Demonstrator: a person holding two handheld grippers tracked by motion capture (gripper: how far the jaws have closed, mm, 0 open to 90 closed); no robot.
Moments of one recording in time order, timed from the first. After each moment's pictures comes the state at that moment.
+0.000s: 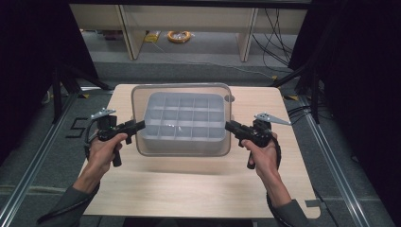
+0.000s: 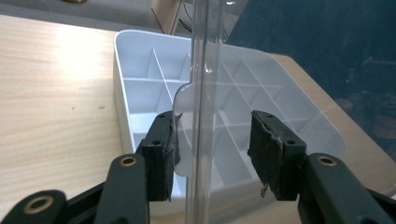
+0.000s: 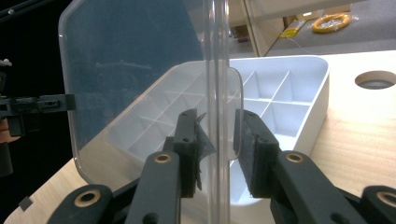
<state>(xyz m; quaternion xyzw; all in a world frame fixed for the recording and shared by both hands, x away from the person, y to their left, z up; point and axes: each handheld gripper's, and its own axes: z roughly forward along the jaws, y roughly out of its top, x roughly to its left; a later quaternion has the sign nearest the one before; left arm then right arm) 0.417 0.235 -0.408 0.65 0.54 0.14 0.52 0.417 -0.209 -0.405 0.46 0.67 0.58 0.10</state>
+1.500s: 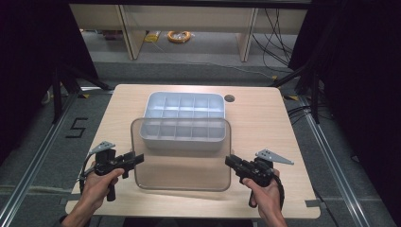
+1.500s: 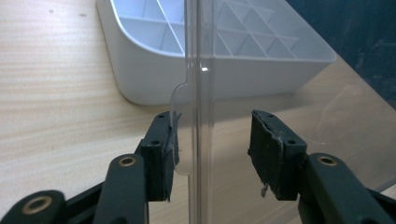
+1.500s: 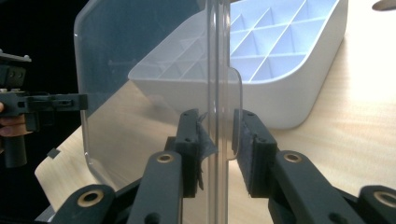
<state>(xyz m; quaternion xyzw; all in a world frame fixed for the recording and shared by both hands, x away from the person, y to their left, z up) 0.349 0.238 -0.463 0.68 0.54 0.09 0.49 0.330 -0.211 -0.453 0.47 0.67 0.56 0.08</state>
